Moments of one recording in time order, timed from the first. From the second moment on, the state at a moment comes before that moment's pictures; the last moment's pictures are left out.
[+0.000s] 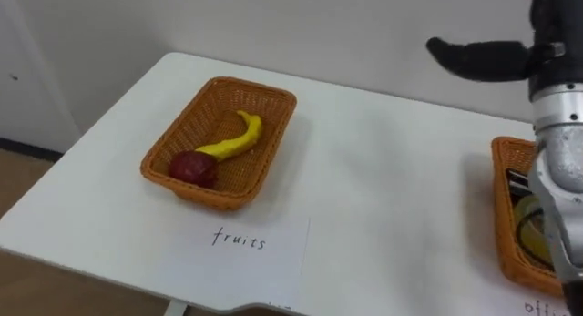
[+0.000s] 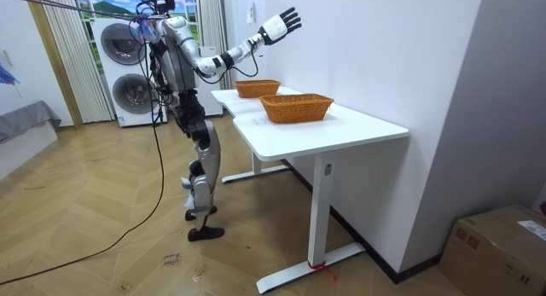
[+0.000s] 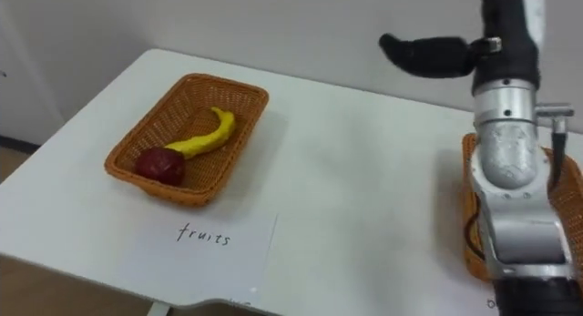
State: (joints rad) left arm 0.38 0.22 0.12 0.90 0.36 0.07 0.27; right arm -0.21 -0.45 -0.15 -0.08 0.01 -0.03 -0.27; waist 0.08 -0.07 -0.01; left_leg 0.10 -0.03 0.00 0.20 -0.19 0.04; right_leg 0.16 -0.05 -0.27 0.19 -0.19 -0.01
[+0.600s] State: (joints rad) left arm 0.39 0.22 0.12 0.90 0.36 0.01 0.33; right arm -0.04 -0.46 -0.43 -0.17 0.26 -0.12 -0.59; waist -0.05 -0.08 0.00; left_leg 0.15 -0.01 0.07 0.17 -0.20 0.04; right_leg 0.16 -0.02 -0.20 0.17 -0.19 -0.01
